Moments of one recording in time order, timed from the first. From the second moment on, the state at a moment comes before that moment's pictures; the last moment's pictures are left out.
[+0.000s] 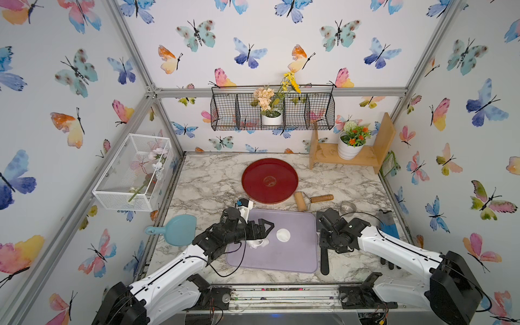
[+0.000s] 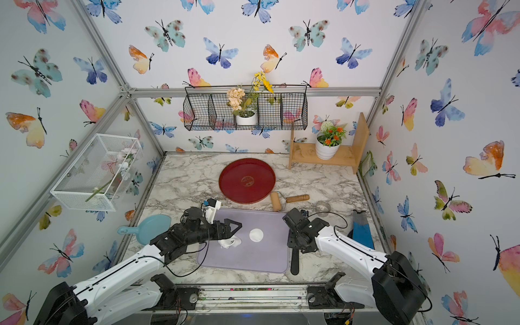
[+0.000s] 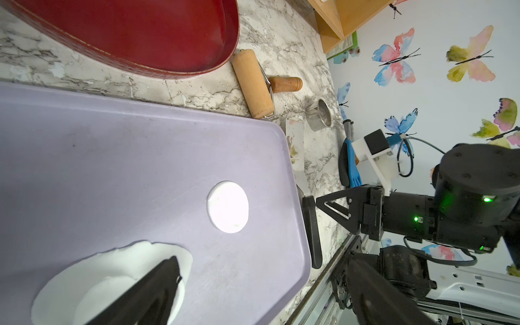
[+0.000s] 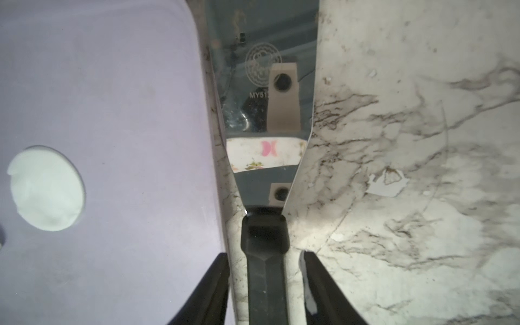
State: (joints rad) left arm -0.66 0.96 0.49 -0.07 0.36 -0.75; right arm 0.72 1.22 0.69 -0.78 0.13 0.83
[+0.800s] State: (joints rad) left arm -0.66 0.95 0.49 -0.09 0.35 -0.75; right arm 0.72 1.40 0.66 -0.68 0.13 0.80
